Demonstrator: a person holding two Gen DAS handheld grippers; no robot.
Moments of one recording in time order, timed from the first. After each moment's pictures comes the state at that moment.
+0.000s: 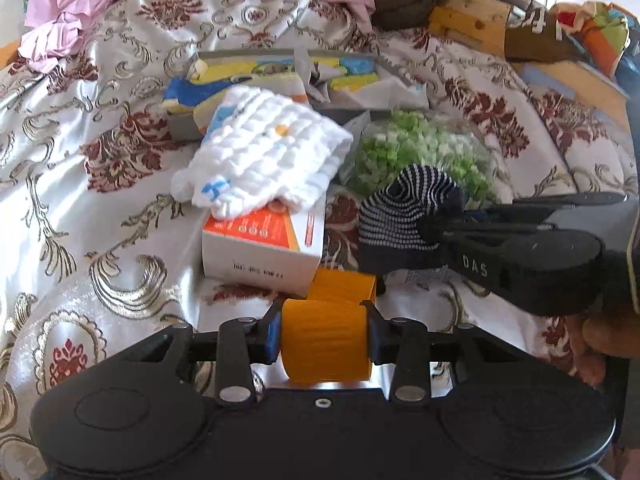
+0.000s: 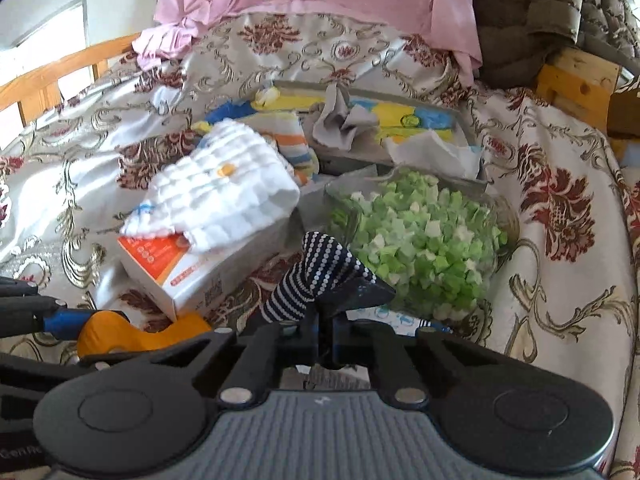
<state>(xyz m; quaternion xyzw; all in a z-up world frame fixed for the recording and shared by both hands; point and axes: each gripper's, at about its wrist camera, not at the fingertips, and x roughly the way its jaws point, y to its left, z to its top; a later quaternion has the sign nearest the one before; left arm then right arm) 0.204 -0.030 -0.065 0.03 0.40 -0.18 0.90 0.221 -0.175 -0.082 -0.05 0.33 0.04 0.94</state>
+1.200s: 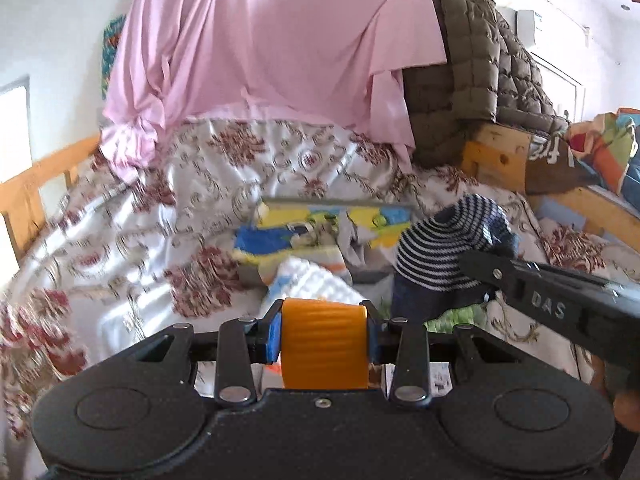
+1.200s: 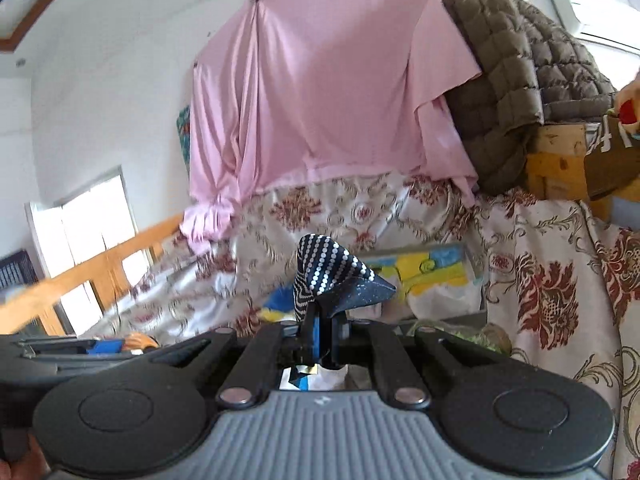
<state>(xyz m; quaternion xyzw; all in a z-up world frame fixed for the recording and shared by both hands) 0.148 -0.036 0.047 0.01 0.23 -0.09 0.97 0.151 -0.218 0.014 0.10 0.12 0.10 0.98</state>
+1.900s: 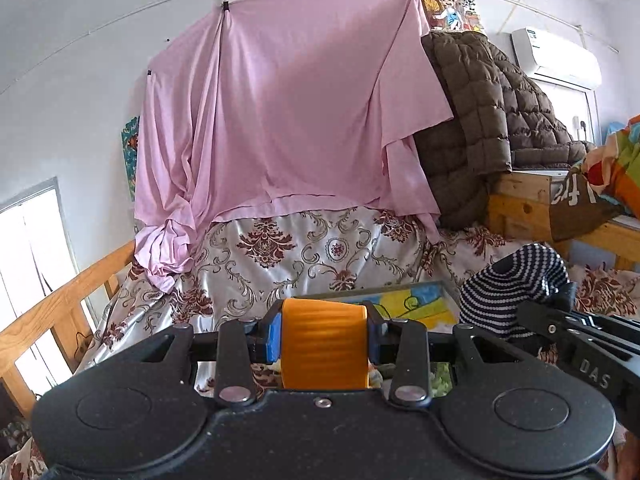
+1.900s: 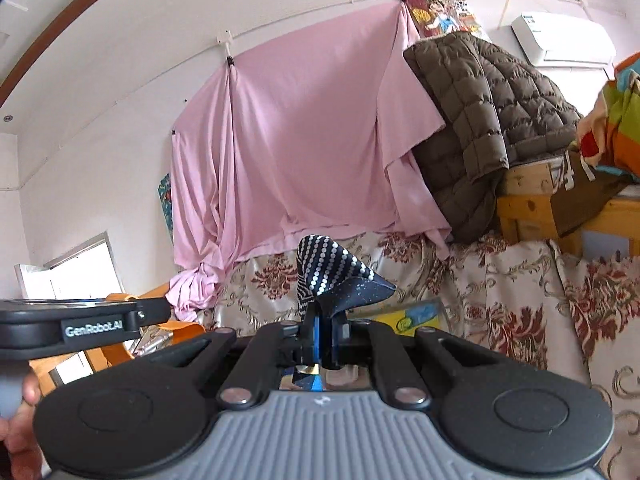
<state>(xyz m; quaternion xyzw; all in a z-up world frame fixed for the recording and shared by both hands) 0.157 -0.089 0.117 0.09 0.13 -0.03 0.99 0.145 -0.257 0.039 0.14 0.04 0.07 0.99</state>
